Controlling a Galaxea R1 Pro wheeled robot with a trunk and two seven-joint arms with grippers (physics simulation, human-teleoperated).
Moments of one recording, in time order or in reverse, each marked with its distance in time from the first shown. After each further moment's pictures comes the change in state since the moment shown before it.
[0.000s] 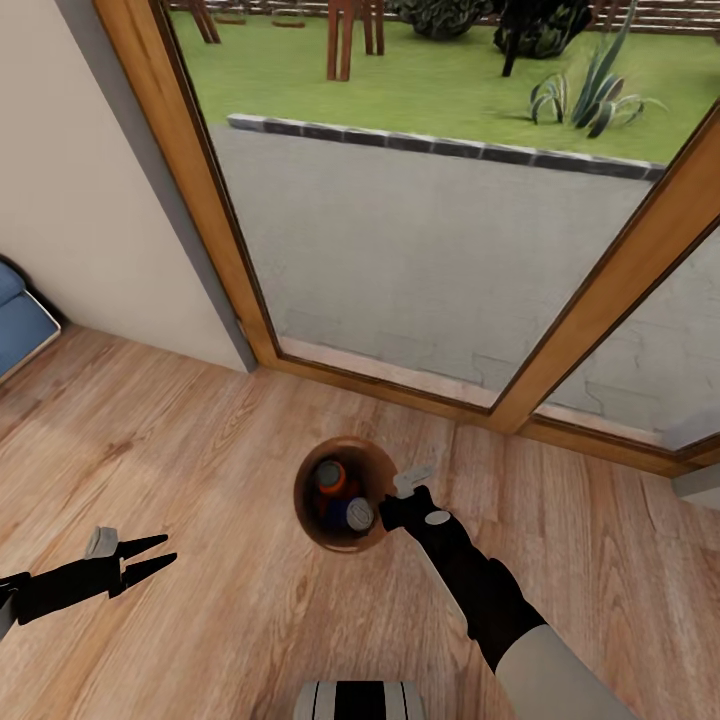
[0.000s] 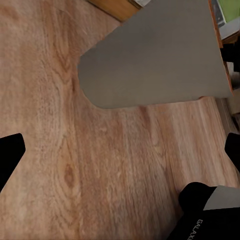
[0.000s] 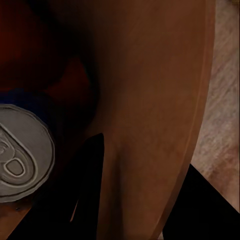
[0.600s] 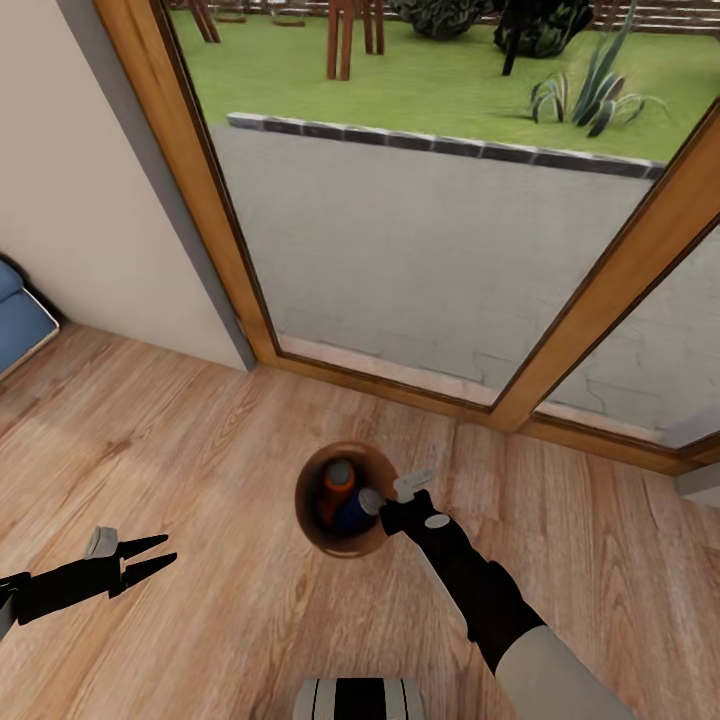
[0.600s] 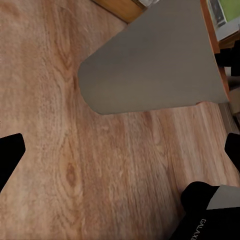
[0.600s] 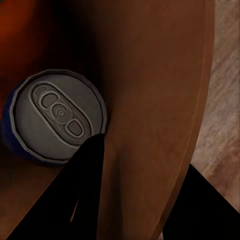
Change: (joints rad) left arm 0.000 0.000 0.000 0.000 0.000 0.000 0.000; right arm 0.000 0.000 0.002 0.031 -0.004 -0.013 -0.001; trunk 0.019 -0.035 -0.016
